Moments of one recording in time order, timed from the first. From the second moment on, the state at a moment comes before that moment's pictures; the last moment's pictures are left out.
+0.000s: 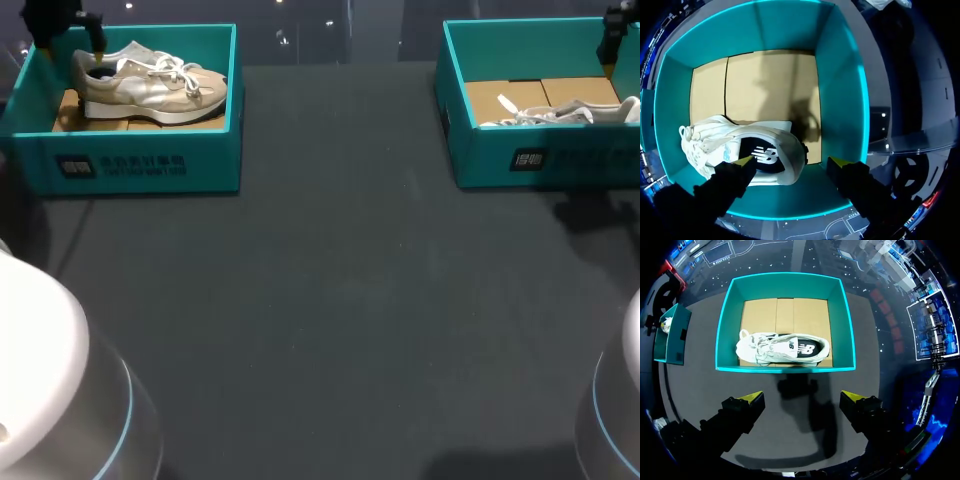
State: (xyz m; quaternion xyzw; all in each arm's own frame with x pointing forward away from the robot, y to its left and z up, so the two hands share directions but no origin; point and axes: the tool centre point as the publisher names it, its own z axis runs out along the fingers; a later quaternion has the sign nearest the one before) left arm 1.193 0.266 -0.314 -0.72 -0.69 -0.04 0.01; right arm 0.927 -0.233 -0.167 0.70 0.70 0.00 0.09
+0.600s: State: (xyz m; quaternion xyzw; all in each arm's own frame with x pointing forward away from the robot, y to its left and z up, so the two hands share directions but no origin) left arm 1.194 0.276 -0.342 -0.71 -0.70 -0.05 0.05; right arm 0.927 -0.233 -0.167 0.70 0.70 0.00 0.09
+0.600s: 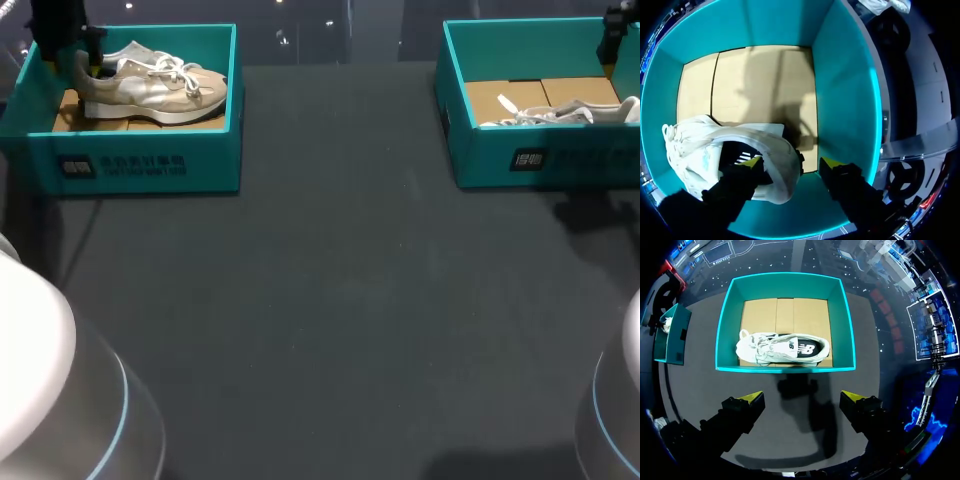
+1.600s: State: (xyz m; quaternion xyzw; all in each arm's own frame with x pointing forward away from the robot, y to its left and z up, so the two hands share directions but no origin) left arm 1.201 0.276 -0.372 -0.68 -0.73 -0.07 0.04; right arm 0.927 -0.233 -0.167 0.70 0.70 0.00 0.09
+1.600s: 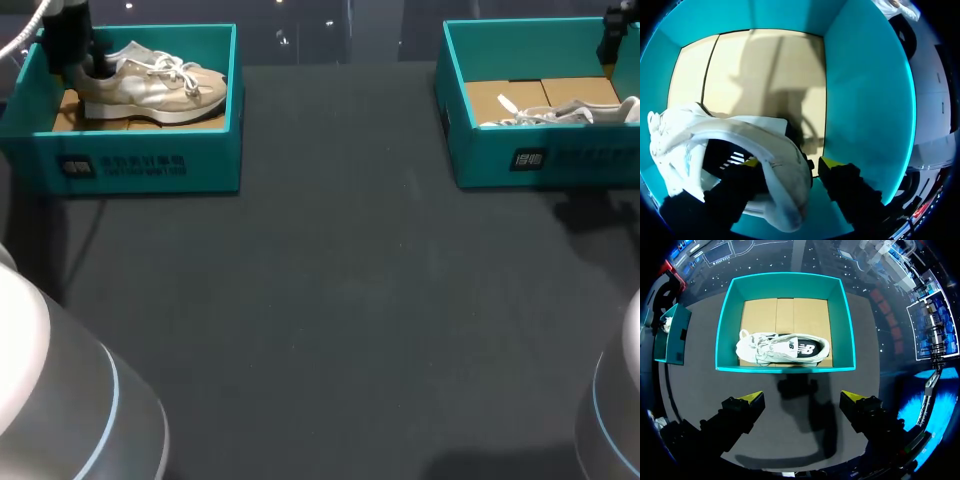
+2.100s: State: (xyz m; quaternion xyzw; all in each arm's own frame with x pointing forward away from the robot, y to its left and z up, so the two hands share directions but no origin) left arm 1.195 0.279 -0.372 -0.67 -0.73 -0.09 0.04; right arm 0.927 -0.233 -0.167 0.70 0.70 0.00 0.09
